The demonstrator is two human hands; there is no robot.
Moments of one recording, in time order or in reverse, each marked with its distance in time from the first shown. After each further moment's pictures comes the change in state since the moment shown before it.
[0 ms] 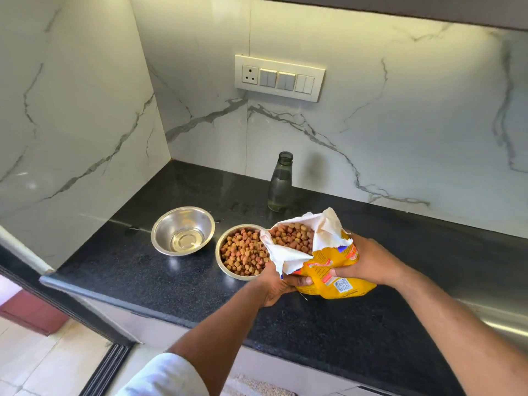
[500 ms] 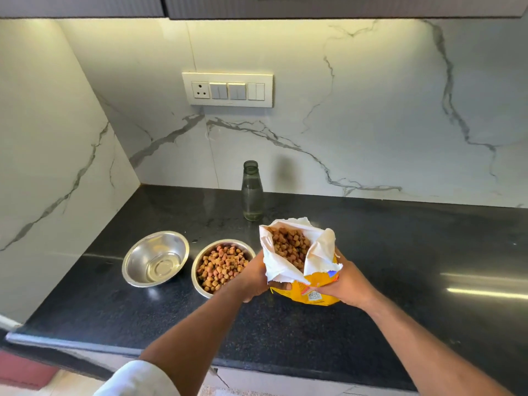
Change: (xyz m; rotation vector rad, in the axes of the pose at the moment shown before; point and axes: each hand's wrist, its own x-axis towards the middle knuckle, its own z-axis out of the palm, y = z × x) left_hand 0.025 0.036 0.005 0.627 -0.033 0.091; right_hand -0.015 0.050 0.061 0.548 0.197 0.007
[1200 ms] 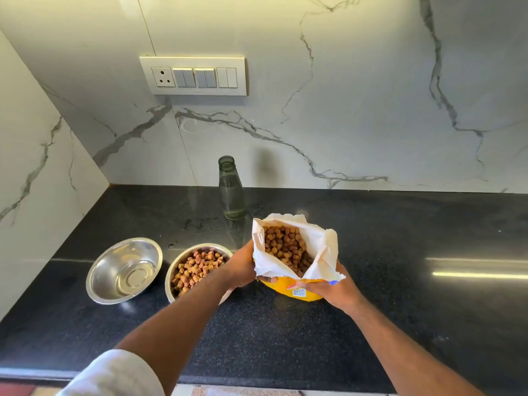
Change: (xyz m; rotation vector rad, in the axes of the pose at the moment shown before) left_hand 0.058 0.002 -0.014 0.239 -0.045 -0.040; right_hand 0.025 0.055 0.005 0.227 0.142 0.110
